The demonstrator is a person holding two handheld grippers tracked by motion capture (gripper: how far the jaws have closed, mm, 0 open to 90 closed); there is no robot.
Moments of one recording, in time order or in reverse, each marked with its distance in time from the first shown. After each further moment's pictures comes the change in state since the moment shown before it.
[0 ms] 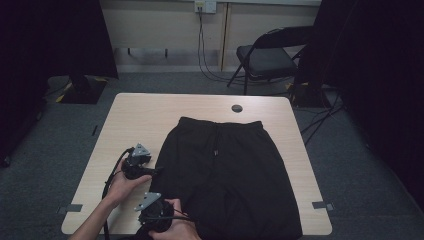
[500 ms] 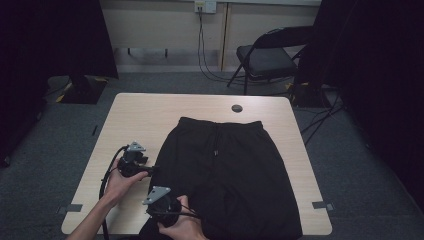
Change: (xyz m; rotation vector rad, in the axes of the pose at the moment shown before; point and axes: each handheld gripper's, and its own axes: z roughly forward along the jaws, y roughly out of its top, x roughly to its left) left arm 0.012 0.004 -0.011 0.030 -0.033 -0.125; right arm -0.015 -0.001 -0.024 -0.041 -0.030 0.054
